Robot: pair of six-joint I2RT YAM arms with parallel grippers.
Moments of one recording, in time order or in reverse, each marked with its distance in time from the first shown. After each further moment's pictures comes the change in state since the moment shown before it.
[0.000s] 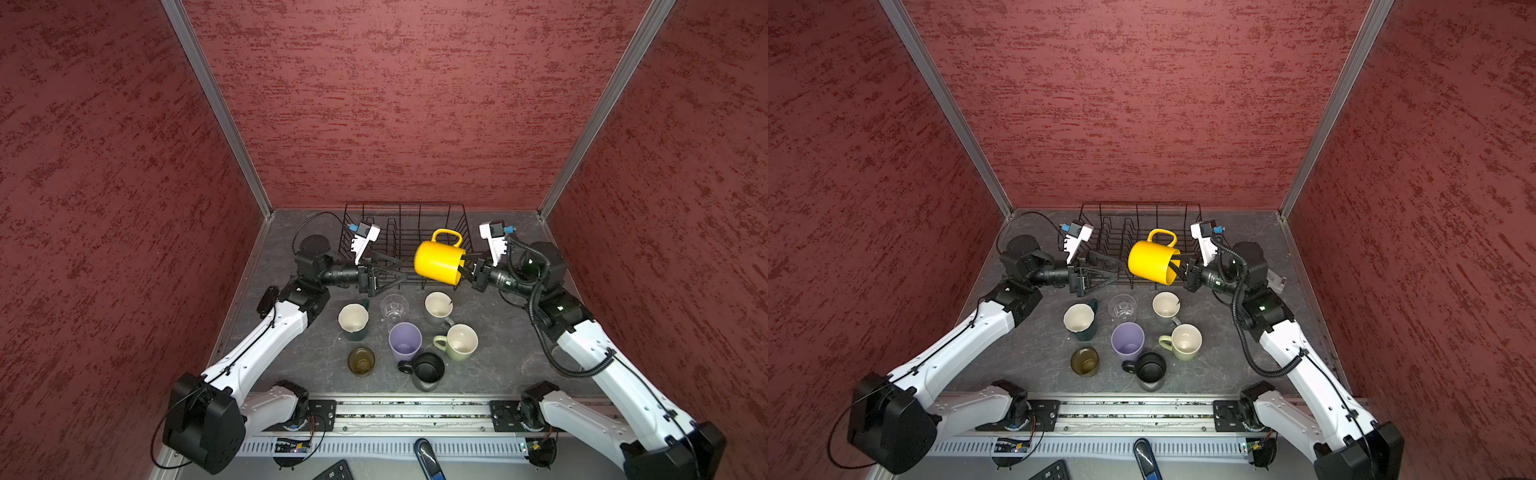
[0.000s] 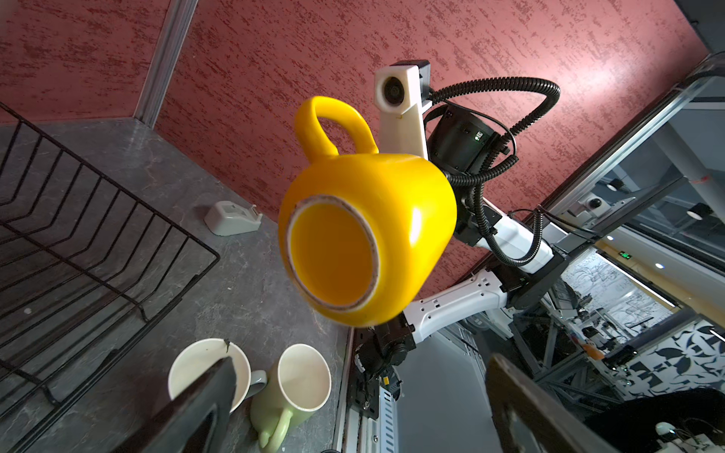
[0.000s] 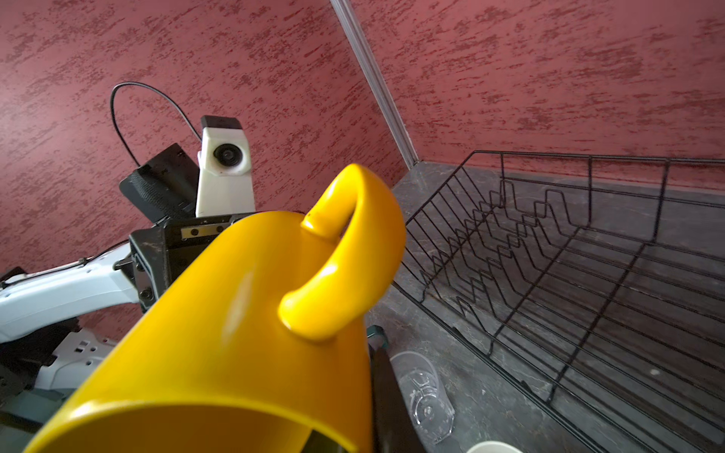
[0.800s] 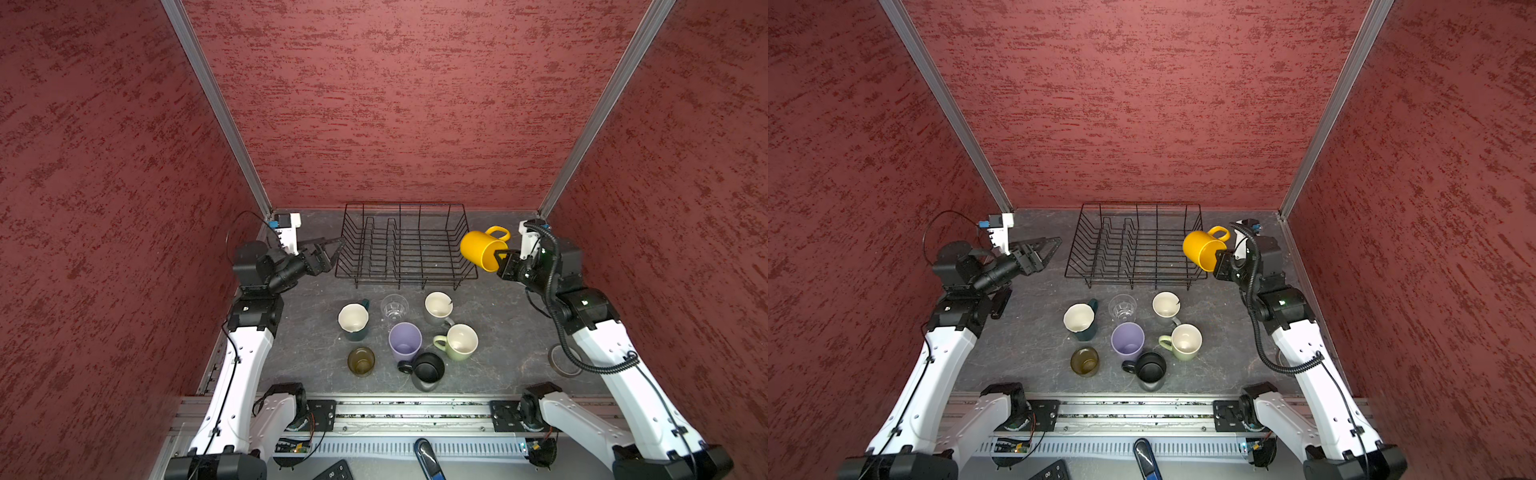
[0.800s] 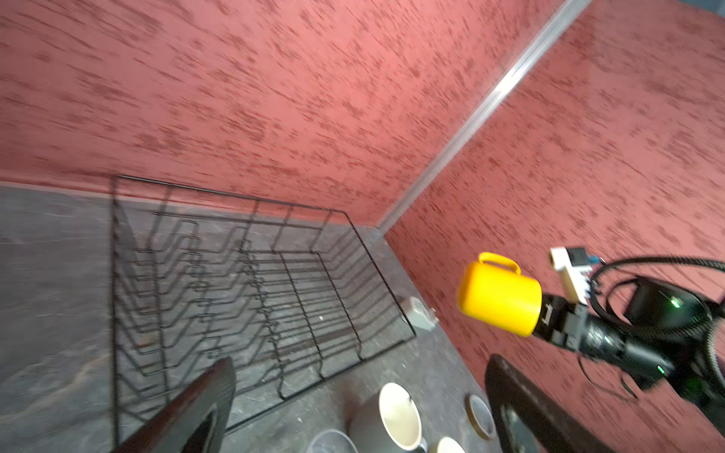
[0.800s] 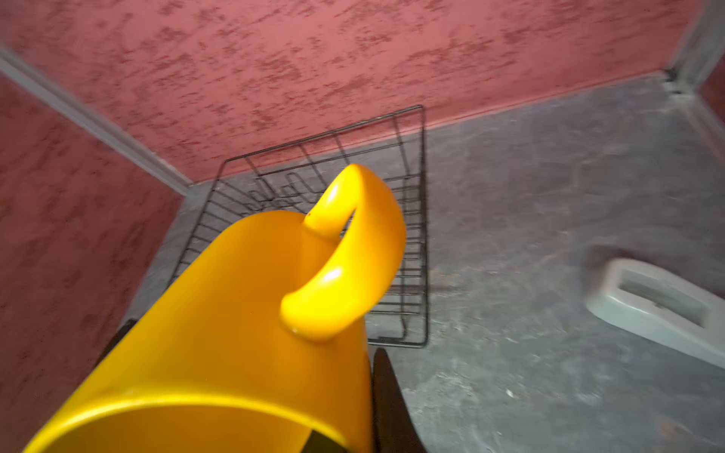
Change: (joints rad) left arm 0.412 -0.244 -0.002 -0.358 -0.286 0.099; right arm -0.168 -0.023 0.146 -0.470 0.478 -0.032
